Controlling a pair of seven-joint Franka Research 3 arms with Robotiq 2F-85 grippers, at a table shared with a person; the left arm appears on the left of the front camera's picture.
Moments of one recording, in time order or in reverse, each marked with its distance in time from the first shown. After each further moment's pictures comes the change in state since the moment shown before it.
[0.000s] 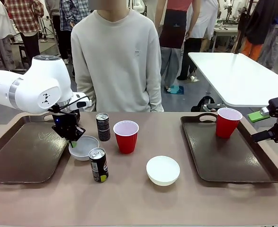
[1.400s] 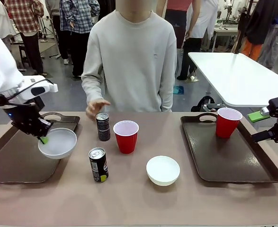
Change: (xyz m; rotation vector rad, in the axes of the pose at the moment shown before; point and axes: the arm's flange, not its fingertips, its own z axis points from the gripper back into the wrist) left arm -0.115 0.040 0.102 -0.062 -0.136 0.087; right arm 0.000 0.000 0.000 0.000 0.000 0.000
